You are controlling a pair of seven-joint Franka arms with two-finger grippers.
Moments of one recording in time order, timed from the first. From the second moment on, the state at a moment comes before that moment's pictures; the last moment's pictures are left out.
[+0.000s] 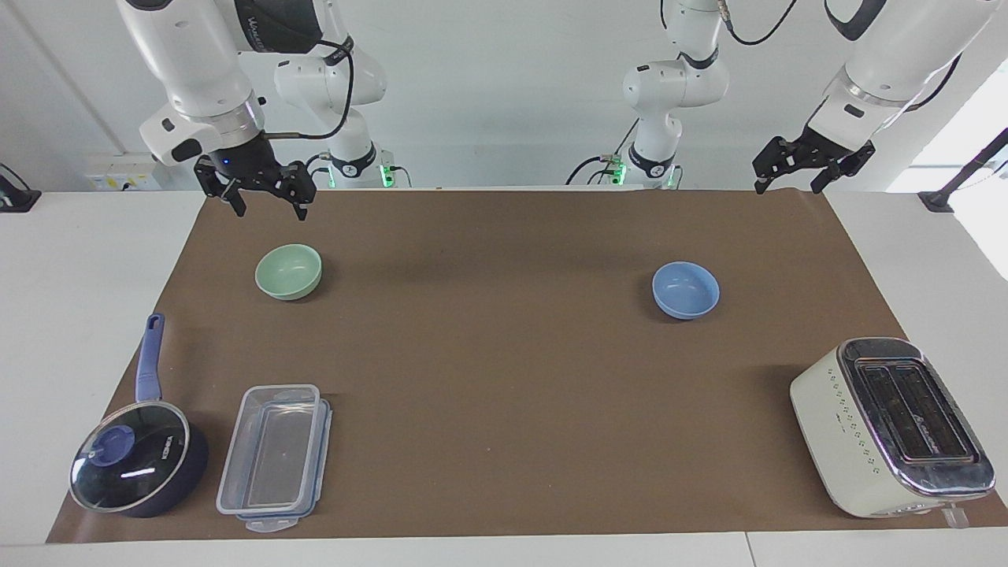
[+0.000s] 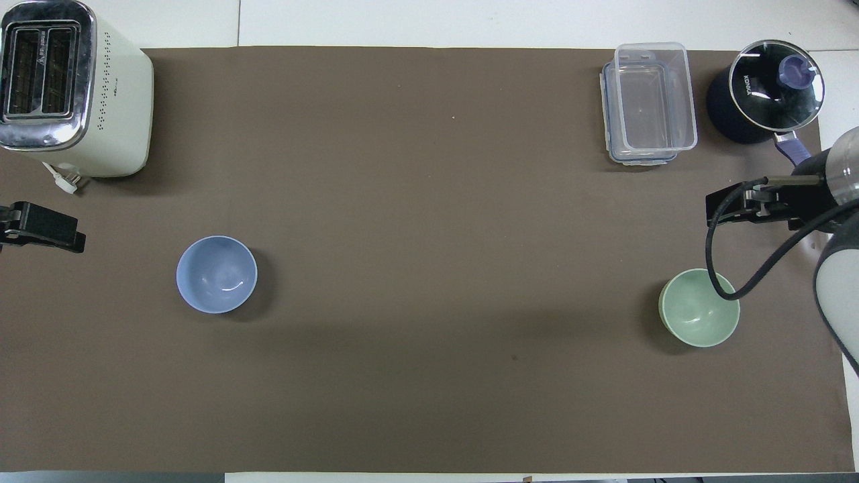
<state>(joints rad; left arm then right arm) 0.03 -0.05 -0.09 -1.57 -0.01 1.40 0.02 0.05 -0.05 0.02 -1.65 -0.04 1.56 0.15</state>
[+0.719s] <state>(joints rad) 0.03 -0.05 -0.09 -1.57 -0.01 1.42 0.02 0.05 -0.05 0.02 -1.65 -0.04 1.56 0.15</state>
